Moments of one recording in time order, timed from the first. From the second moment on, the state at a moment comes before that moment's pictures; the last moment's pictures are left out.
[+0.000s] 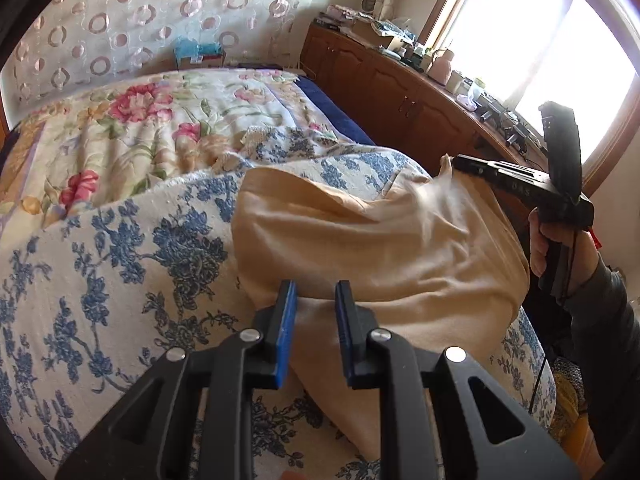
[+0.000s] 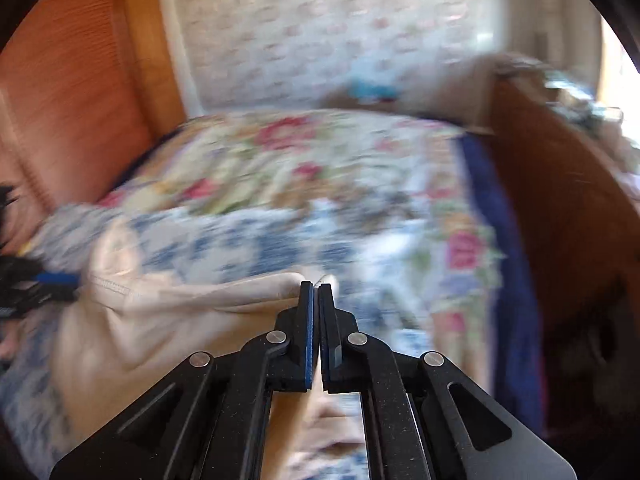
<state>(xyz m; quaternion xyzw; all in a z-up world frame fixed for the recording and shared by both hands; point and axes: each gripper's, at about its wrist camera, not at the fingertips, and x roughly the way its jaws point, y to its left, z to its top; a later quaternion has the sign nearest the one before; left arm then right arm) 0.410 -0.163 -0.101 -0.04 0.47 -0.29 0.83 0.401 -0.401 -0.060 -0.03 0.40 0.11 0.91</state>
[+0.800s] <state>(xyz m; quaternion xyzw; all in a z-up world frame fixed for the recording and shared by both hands) 0.414 -0.164 -0.112 0.03 0.49 -0.30 0.82 0.319 -0.409 -0.080 0.07 0.43 0.14 0.89</state>
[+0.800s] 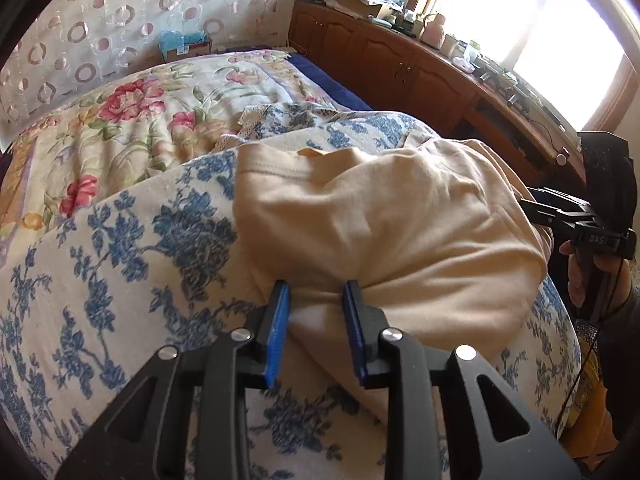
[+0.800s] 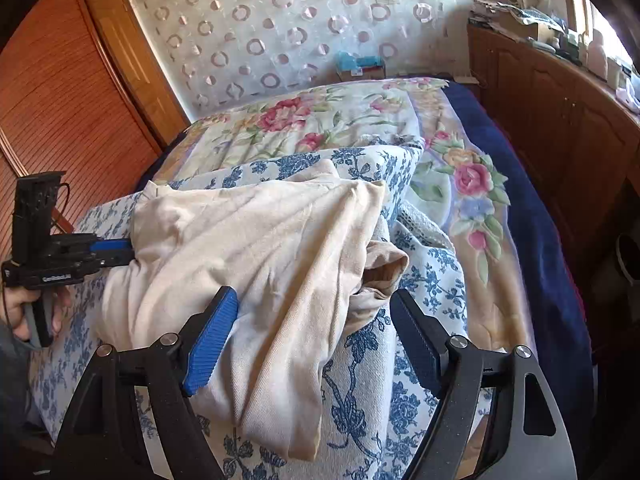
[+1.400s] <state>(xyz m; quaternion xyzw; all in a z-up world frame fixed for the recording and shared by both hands) 0.420 -0.185 -0.117 0.06 0.49 -0.26 0.83 0.327 -0.398 -0.094 0.06 0.45 0.16 0.88</state>
